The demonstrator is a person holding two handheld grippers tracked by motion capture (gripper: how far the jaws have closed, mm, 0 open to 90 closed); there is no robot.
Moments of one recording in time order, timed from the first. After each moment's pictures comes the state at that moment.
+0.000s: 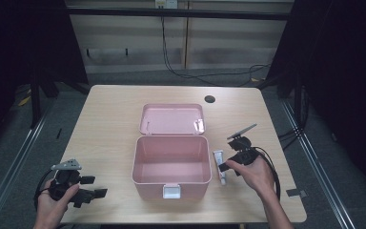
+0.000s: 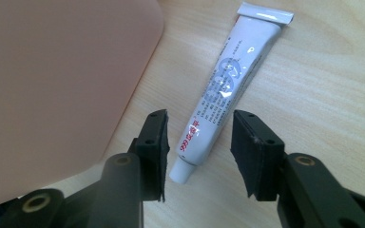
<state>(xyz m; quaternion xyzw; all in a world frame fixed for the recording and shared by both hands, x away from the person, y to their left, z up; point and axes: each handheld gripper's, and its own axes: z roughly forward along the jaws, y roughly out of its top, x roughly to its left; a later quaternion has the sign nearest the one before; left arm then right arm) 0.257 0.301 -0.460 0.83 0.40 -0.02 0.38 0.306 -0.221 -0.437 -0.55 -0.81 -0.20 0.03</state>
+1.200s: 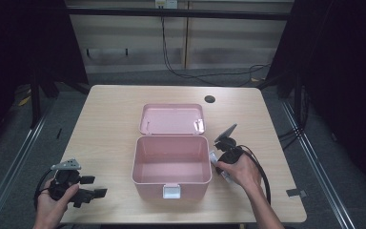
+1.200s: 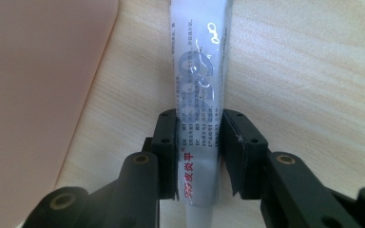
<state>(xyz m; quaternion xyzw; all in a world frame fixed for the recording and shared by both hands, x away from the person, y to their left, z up) 0.257 0.302 -0.459 0.83 0.40 -0.02 0.38 0.331 -0.190 -0.467 -0.57 -0.82 -0.08 0.03</state>
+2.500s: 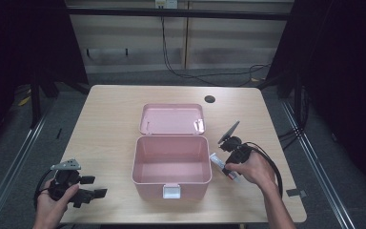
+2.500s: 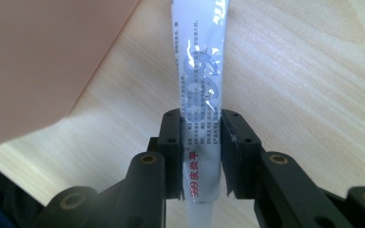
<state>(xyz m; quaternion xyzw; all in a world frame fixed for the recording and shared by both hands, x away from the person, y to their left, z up) 0.257 0.302 -0.459 0.83 0.40 -0.02 0.38 0.320 -0.203 -0.437 -0.48 -0.87 -0.07 0.04</state>
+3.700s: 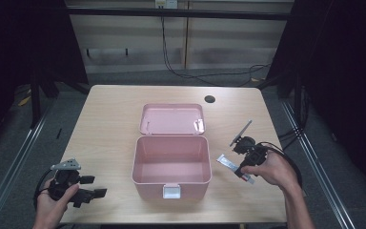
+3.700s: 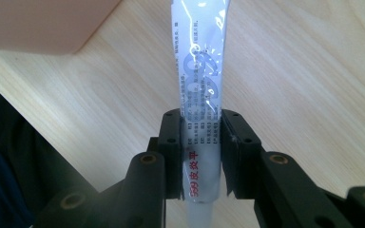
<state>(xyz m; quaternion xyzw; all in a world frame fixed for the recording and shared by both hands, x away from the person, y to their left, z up) 0.257 0.302 -0.458 0.83 0.40 -0.02 0.38 0.298 -0.231 -0.405 -0.41 -0.91 -0.08 0.03</state>
